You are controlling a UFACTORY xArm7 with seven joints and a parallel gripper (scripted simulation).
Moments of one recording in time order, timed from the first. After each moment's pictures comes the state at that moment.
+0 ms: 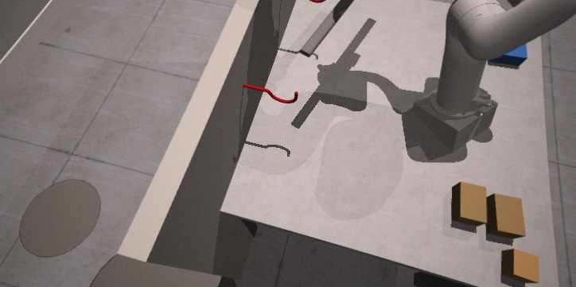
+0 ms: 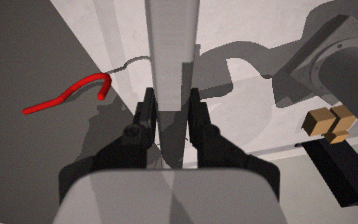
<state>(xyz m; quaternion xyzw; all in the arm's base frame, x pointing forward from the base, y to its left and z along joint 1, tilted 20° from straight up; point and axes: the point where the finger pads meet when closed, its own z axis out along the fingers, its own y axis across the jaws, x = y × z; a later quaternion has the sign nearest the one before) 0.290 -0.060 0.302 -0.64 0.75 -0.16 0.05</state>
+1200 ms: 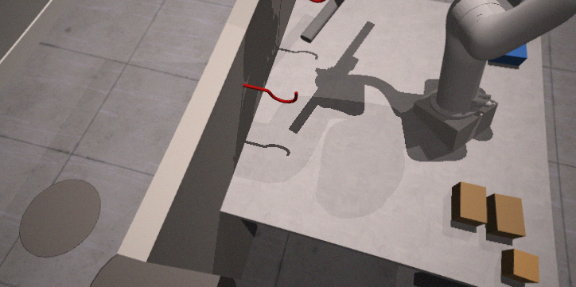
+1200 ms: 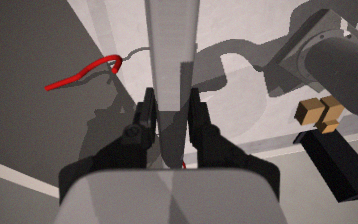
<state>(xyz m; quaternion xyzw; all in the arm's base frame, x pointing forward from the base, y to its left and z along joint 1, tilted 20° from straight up) 0.274 -0.051 0.351 -0.64 0.75 -0.16 0.05</state>
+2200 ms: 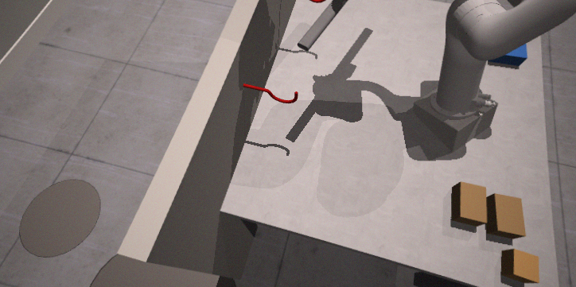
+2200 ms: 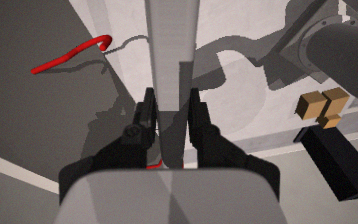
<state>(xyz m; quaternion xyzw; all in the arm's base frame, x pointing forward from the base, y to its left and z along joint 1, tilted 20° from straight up) 0.269 -0.022 0.350 -0.64 0.75 -0.16 0.05</state>
